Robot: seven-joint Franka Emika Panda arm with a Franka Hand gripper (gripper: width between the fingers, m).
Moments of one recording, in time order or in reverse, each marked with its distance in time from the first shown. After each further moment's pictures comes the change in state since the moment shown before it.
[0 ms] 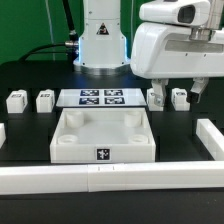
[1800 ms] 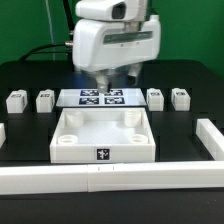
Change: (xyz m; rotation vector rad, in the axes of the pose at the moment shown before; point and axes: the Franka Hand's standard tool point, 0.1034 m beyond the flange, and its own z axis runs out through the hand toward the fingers) arm -0.137 0.035 0.009 0.102 -0.023 -0.357
